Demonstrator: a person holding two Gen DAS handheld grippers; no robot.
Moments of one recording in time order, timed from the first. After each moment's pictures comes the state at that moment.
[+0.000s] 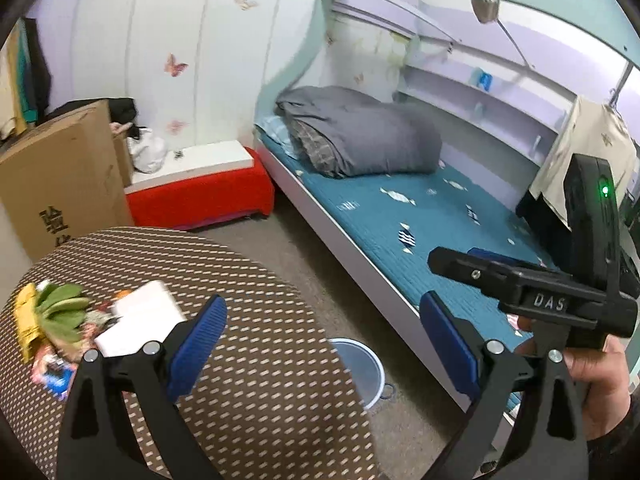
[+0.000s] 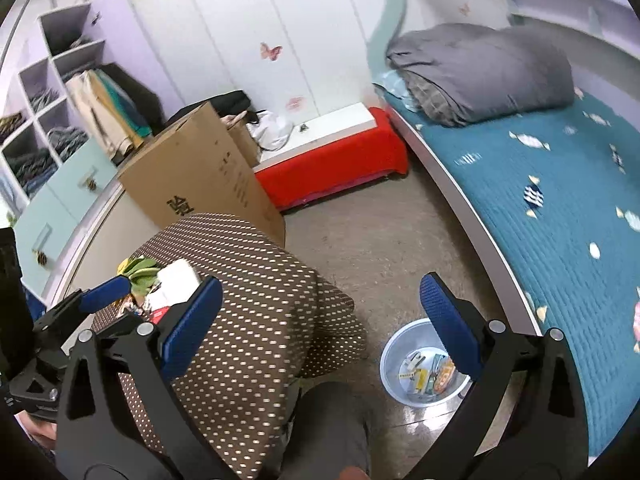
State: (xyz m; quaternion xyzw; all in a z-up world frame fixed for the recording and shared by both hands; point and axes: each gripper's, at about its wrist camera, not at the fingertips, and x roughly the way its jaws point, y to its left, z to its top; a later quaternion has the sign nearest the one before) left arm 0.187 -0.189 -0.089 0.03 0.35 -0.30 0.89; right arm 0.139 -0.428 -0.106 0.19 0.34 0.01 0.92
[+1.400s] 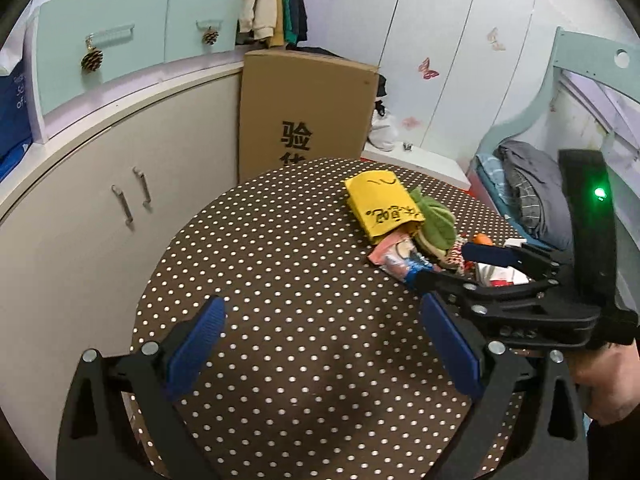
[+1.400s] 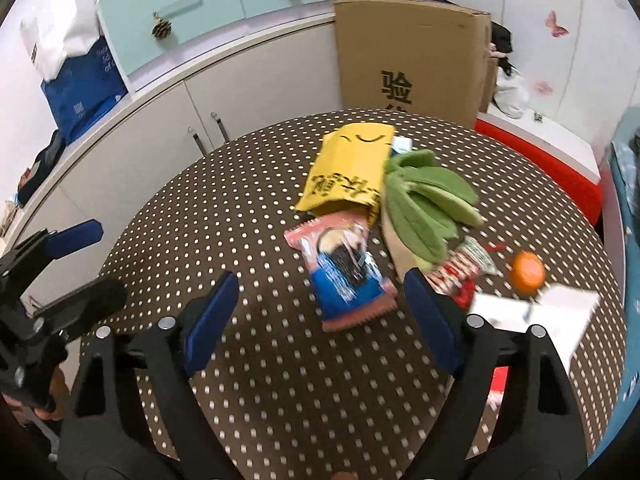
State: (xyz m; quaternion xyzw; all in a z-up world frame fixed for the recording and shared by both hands) left arm 0.151 0.131 -0.146 -0.10 0.37 0.04 0.92; right arm 0.251 -0.041 -0.170 -0.08 0.42 0.33 0.84
